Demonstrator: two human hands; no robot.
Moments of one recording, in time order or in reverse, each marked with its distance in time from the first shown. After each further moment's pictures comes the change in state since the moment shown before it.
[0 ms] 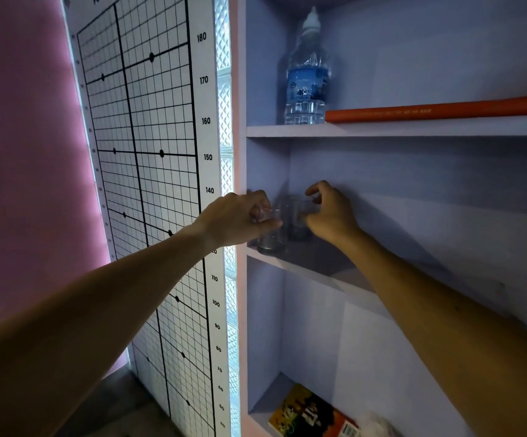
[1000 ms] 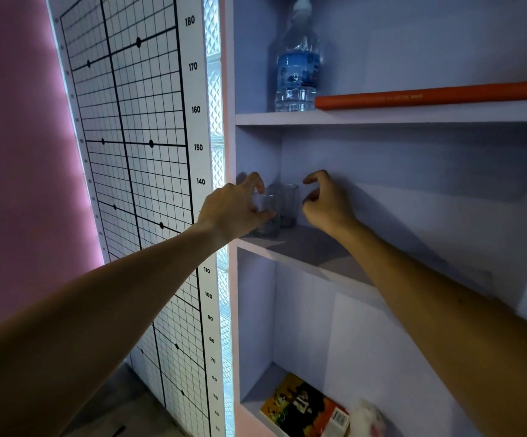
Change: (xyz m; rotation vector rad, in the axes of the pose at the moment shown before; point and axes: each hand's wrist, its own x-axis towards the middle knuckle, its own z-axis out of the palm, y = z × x) left_hand 0.010 0.010 0.024 0.043 0.150 -0.088; right_hand -0.009 -0.003 -0.013 0.088 -0.040 0.072
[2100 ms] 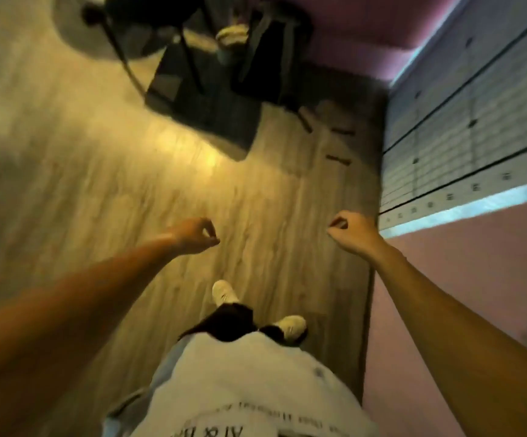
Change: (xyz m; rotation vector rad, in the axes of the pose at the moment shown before) left_hand -0.789 -0.107 -0.037 -0.278 -0.748 -1.752; right_hand -0.481 -0.005 0.393 -0.319 -1.544 -0.101
